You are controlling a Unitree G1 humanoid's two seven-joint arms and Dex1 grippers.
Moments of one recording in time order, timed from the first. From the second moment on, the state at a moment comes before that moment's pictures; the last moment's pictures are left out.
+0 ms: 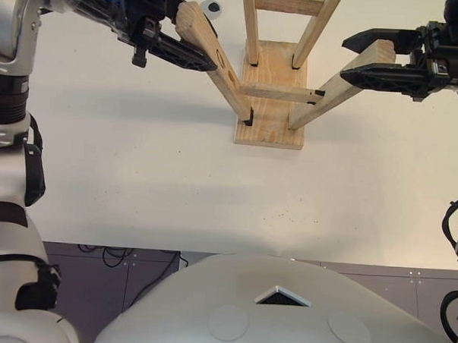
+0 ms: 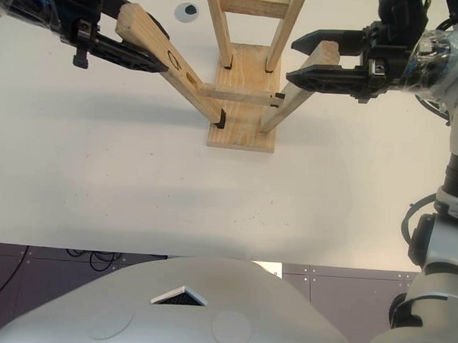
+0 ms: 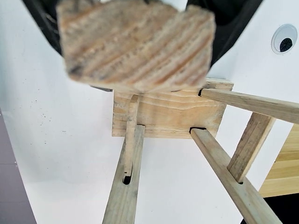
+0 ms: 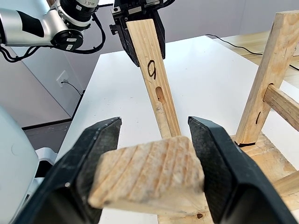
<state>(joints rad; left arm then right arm) -0.91 0.83 -0.34 -0.03 -0.29 0.76 -1.45 -0.53 -0.83 0.00 -0.02 0.71 0.71 1.33</state>
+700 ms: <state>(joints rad) -0.94 0.80 -0.38 -0.06 -0.27 0.77 -1.44 -0.52 -0.83 0.00 -0.02 0.71 0.71 1.32</state>
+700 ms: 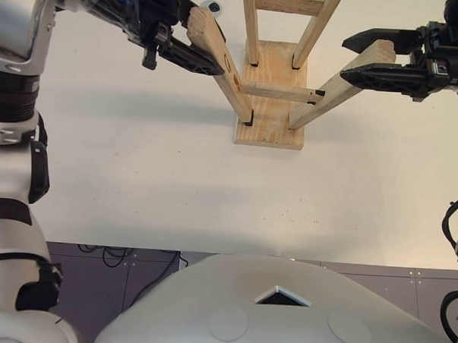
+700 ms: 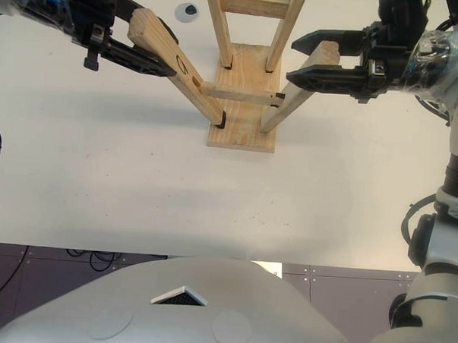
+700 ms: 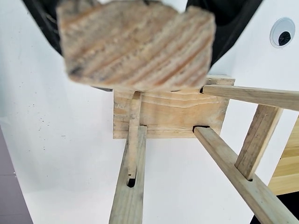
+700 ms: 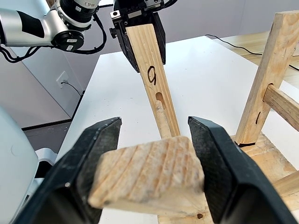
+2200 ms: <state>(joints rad) -0.69 0.71 0.19 -0.08 -0.70 0.88 -1.21 -0.73 -0.68 -0.43 0.24 1.29 1.09 1.05</state>
